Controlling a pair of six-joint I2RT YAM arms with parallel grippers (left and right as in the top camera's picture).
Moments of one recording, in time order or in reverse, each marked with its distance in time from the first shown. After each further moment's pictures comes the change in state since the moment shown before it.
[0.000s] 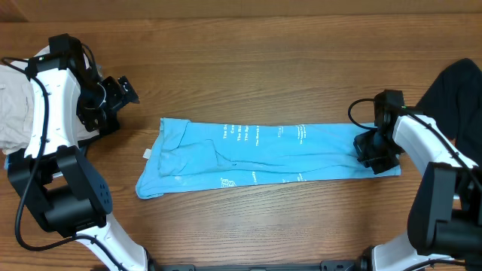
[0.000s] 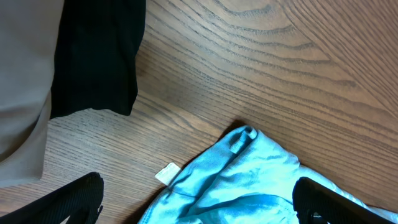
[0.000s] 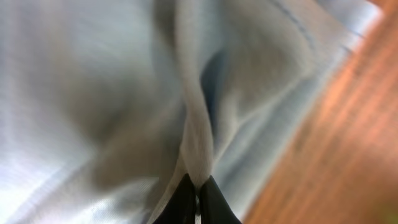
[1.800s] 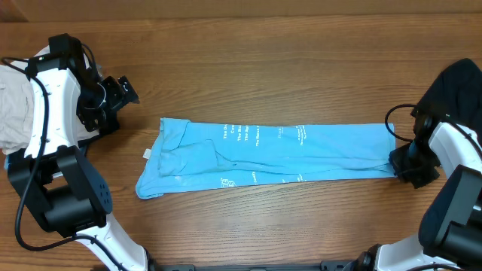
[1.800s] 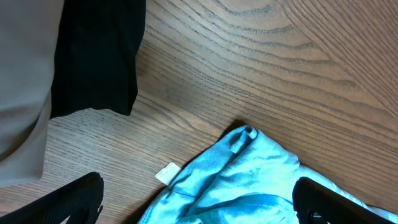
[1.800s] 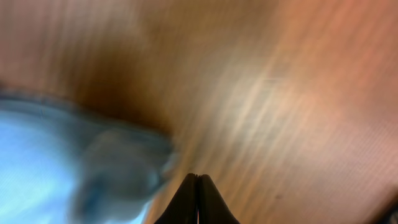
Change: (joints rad) left arm 0.000 0.000 0.000 0.000 0.000 0.000; right arm -0.257 -0.021 0.006 -0.075 0.123 -0.349
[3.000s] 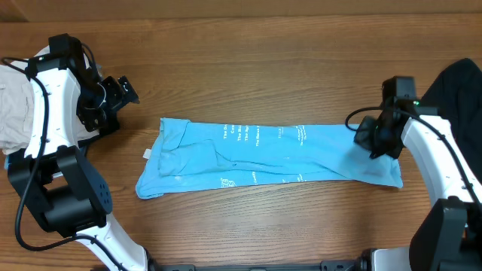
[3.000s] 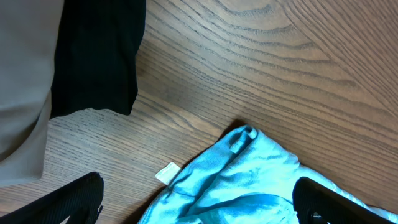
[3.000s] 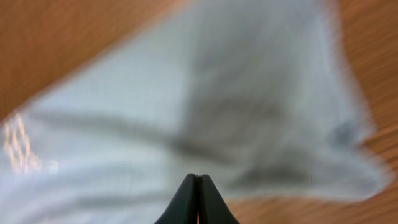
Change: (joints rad) left arm 0.000 0.000 0.000 0.000 0.000 0.000; right arm 0.284 -0.129 0.097 0.028 -0.143 -0.311
